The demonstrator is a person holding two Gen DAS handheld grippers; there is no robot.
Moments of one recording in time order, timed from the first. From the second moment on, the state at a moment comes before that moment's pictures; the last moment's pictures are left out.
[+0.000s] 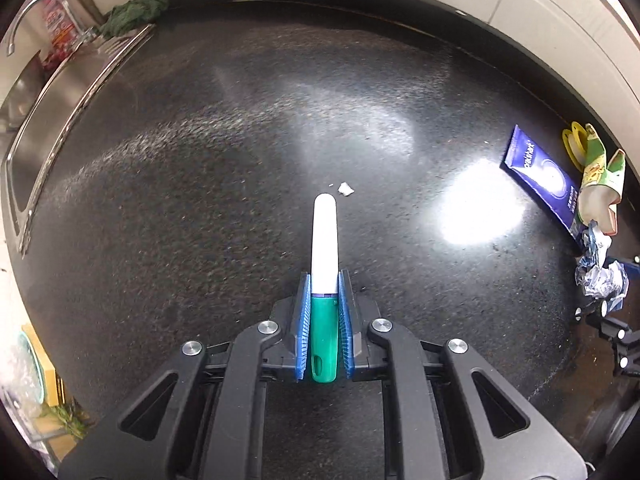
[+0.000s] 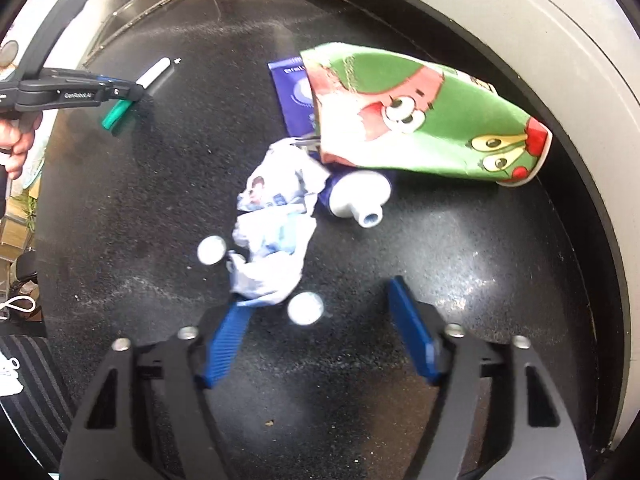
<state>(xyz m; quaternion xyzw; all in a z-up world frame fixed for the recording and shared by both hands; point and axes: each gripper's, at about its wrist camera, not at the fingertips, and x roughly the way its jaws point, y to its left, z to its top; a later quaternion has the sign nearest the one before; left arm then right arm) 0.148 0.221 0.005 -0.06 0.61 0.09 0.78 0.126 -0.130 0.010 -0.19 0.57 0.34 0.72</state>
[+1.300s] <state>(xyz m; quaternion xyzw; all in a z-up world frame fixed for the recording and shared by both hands) -0.111 0.358 0.057 -0.26 0.55 0.27 0.75 0.035 0.107 0.111 -0.18 0.53 0.47 0.68</state>
